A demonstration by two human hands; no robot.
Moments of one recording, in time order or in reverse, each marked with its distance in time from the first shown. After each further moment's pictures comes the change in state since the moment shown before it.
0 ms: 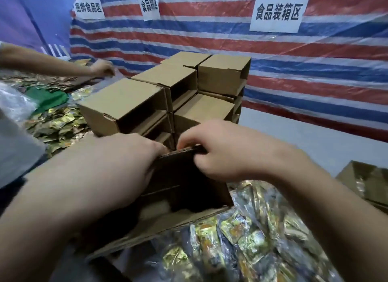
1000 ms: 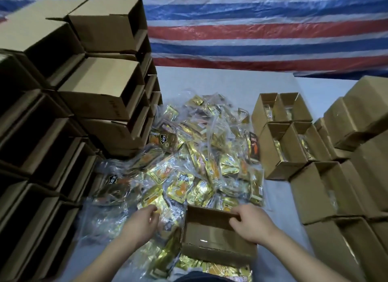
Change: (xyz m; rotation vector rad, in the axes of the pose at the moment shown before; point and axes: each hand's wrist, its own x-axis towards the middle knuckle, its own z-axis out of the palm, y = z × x) left_hand 0.076 0.124 0.350 -0.572 -0.345 0.053; right_hand -0.243 0.163 0.273 0.220 -0.092 1.008
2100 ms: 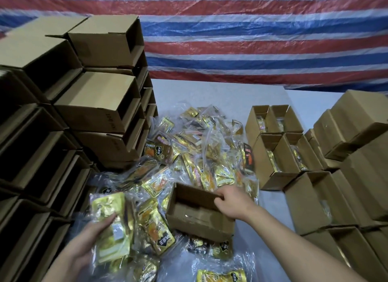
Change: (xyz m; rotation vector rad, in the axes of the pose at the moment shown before) left_hand -0.021 -0.060 -0.065 -1.394 -0.092 -0.403; right_hand 0.053 -0.029 -0.047 0.129 0.022 -0.033
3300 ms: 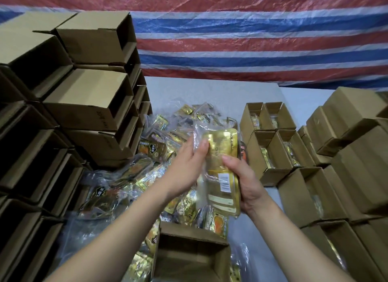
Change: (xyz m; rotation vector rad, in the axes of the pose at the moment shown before) left_hand -0.044 0.088 0.250 0.879 -0.268 0.756; right_hand -0.065 -0.063 -0.065 1.656 0.019 -0.324
